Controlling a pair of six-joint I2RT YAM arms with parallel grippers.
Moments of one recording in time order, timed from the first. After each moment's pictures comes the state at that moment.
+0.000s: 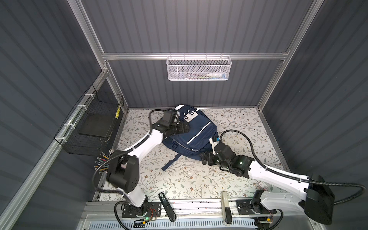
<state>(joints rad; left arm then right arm) -0.39 1.55 1.20 -0.32 0.26 -0.56 0.92 1.25 0.76 -0.23 0.18 0.62</state>
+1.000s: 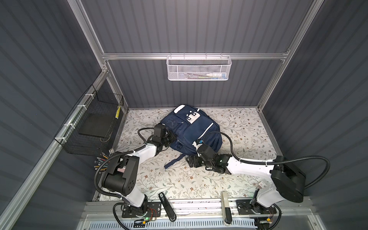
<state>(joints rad) -0.37 1.57 0.81 0.16 0.28 -0.99 0.98 1.55 0.83 -0.02 0.07 0.64</state>
